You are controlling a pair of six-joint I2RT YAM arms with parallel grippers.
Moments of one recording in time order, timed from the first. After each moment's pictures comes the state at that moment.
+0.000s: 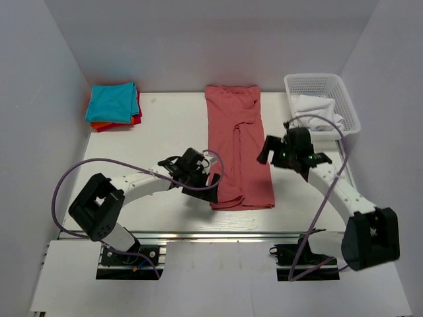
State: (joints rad) left arm -0.72 1.53 0.89 -0.39 0.31 -0.36; right arm 0.29 1.28 0.91 -0.35 -0.13 0.38
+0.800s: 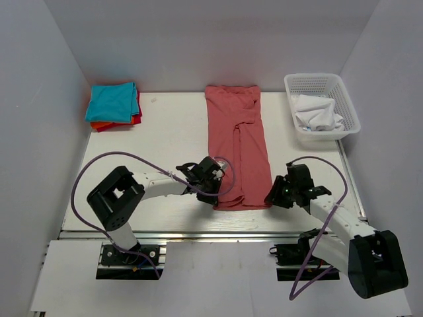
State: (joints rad) left arm -0.88 1.69 0.92 -0.29 0.17 -0.50; right arm 0.29 1.01 0.40 -0.38 -0.20 0.57
